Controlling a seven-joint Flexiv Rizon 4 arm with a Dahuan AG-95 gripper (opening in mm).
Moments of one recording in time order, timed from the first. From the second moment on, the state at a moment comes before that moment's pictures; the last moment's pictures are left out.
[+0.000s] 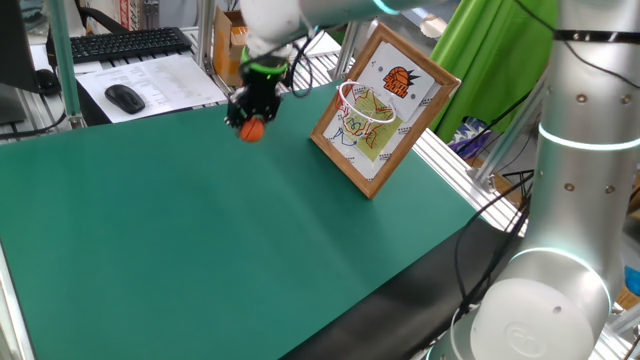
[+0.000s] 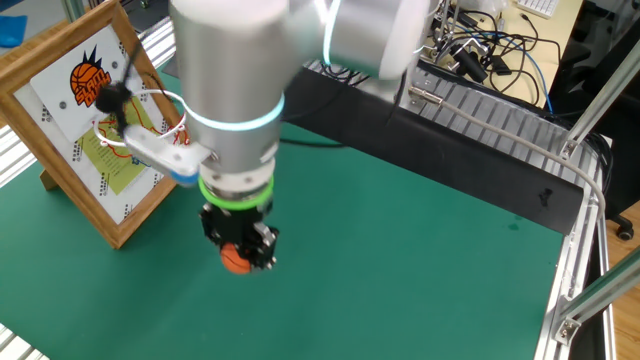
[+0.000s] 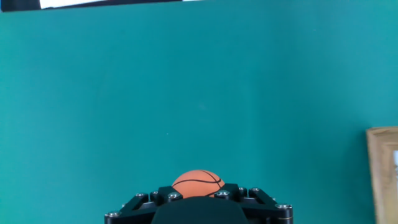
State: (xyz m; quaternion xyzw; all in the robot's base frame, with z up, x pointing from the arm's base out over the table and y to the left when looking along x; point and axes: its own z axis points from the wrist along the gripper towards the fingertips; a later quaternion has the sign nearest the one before) arm 0.654 0.014 0.129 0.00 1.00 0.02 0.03
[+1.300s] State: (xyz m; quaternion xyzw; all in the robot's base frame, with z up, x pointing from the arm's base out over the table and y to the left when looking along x) arm 0.642 -0.039 0.206 -0.04 1.00 0.01 0.01
